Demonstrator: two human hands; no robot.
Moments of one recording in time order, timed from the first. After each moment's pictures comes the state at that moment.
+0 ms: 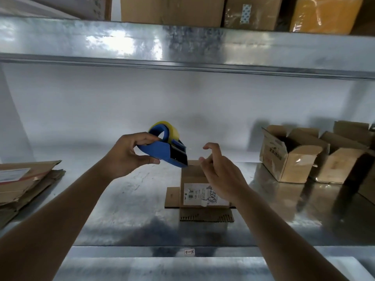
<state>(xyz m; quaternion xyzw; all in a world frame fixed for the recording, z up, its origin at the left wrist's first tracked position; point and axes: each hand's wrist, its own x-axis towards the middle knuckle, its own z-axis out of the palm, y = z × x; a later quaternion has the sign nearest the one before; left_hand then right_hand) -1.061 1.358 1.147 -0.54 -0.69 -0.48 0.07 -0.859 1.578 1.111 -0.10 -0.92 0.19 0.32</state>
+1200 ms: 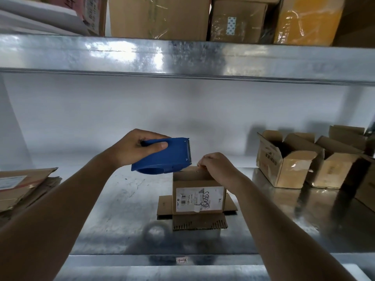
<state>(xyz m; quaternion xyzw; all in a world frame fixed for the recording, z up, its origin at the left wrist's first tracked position) -1.050 1.387 1.189 -0.55 -0.70 -0.45 -0.05 -0.870 1.589 1.152 -0.21 -0.87 0.41 0.19</state>
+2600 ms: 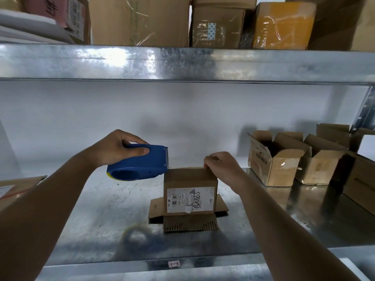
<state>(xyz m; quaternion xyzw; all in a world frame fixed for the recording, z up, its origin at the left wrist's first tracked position) -1.069 1.376 1.203 -0.51 -0.76 -0.39 -0.05 -0.845 1.619 1.152 -0.23 -0.84 0.41 0.26</state>
